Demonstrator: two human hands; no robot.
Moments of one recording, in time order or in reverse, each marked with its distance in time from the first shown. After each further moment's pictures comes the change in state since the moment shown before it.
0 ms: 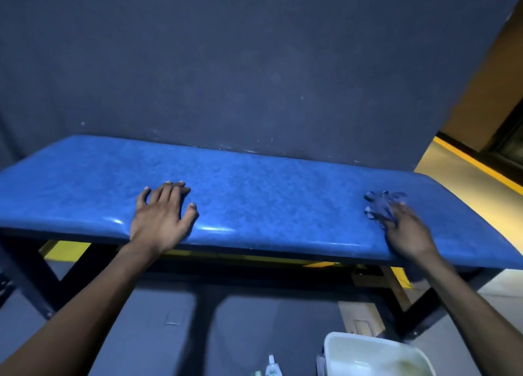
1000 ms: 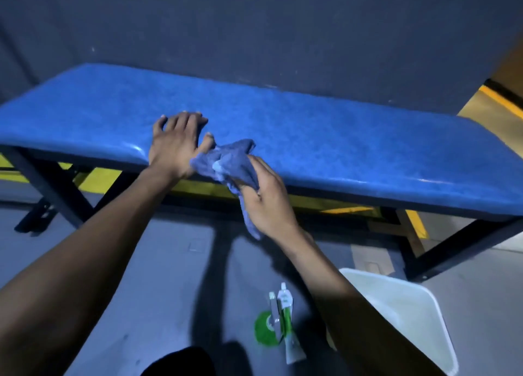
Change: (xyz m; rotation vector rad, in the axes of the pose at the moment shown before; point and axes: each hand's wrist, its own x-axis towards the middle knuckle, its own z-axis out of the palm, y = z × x) left_hand 0.001 -0.003 -0.001 0.046 -0.067 0.024; right_hand -0.139 -0.239 0.116 0.790 -0.163 -0.520
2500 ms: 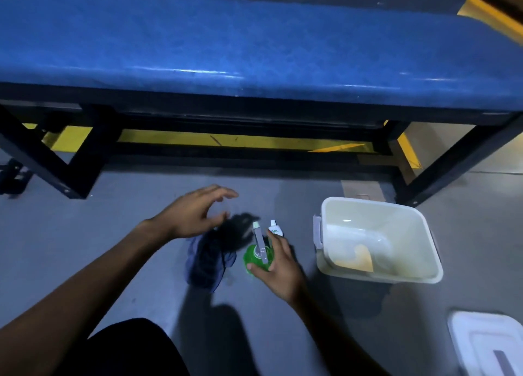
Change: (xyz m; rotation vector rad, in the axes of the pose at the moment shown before) left_hand -0.212 0.057 0.090 -0.393 -0.625 0.405; right_hand -0.301 0.175 0.039 -0.266 -0.222 0.636
